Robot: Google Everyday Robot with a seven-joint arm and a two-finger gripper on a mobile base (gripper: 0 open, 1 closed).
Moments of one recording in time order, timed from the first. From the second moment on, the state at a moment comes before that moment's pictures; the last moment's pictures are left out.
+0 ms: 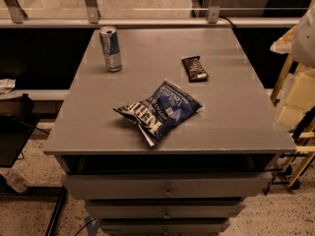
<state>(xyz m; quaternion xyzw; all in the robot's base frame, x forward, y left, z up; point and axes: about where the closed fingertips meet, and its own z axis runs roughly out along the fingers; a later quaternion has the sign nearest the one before) 0.438 -0.216 0.979 -0.60 0.78 -0.04 0.16</state>
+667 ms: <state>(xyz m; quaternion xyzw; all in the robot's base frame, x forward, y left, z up) 0.453 -0.195 0.975 -0.64 0.74 -0.01 0.19</state>
